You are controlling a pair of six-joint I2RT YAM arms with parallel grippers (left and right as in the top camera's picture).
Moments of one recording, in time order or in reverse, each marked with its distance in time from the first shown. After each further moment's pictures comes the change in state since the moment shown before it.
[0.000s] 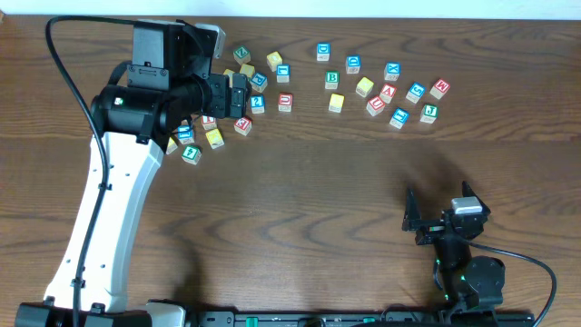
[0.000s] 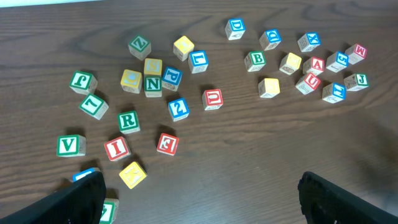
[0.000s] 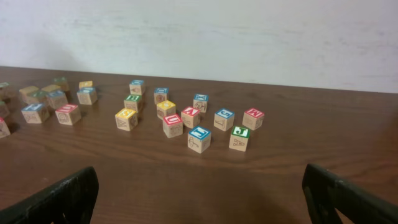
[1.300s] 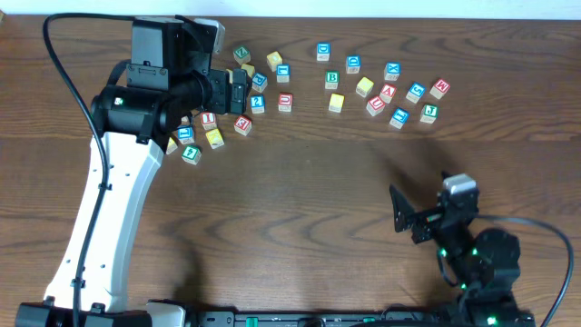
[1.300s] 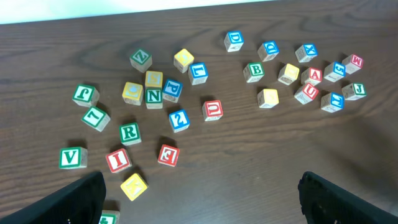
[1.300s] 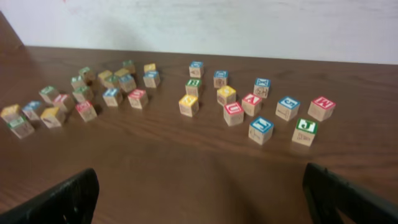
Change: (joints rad) left arm 0.000 0.000 0.000 0.041 0.000 0.000; right arm 0.000 0.319 0.274 -0.127 -0.238 0.065
